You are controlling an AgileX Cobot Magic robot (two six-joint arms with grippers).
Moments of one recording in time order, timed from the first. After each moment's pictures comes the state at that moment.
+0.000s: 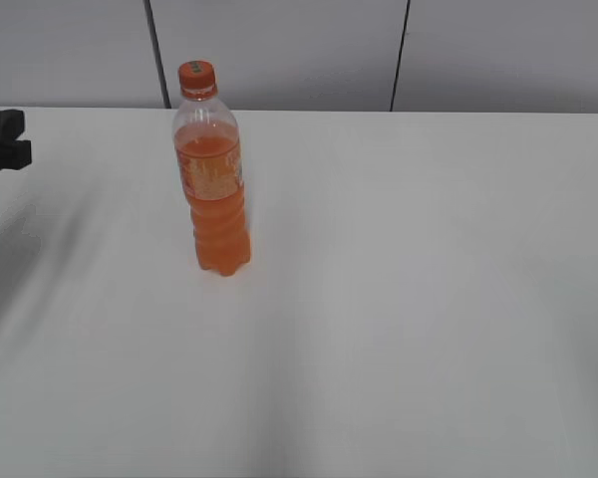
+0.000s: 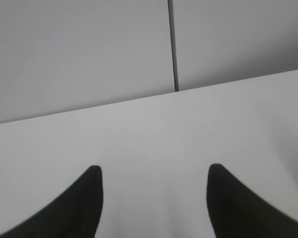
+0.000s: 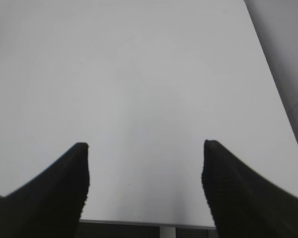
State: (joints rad) left arm -0.01 1.49 -0.58 0.13 -0.51 0.02; right arm 0.00 -0.01 -0.44 0.02 1.02 -0.19
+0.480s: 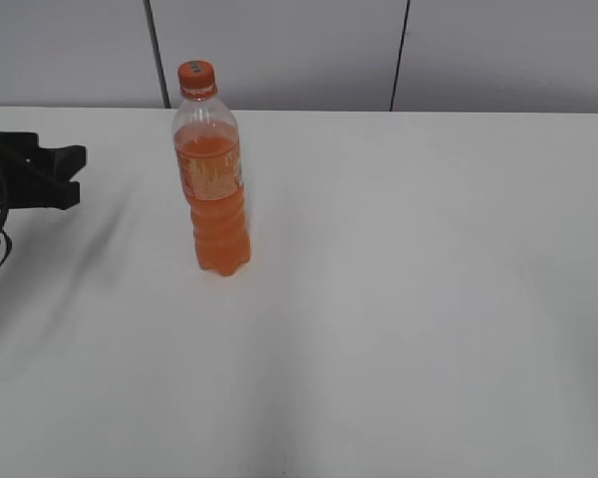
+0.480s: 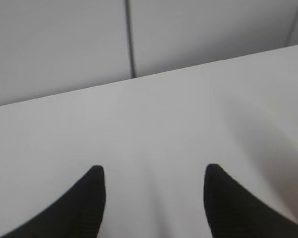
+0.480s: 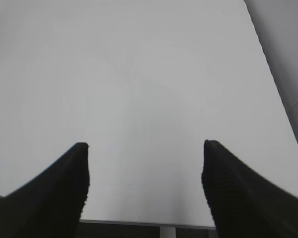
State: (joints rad) left arm -0.01 1.68 -0.58 0.38 -0.71 -0.16; right arm 0.00 -0.01 -0.44 0.02 1.02 -0.19
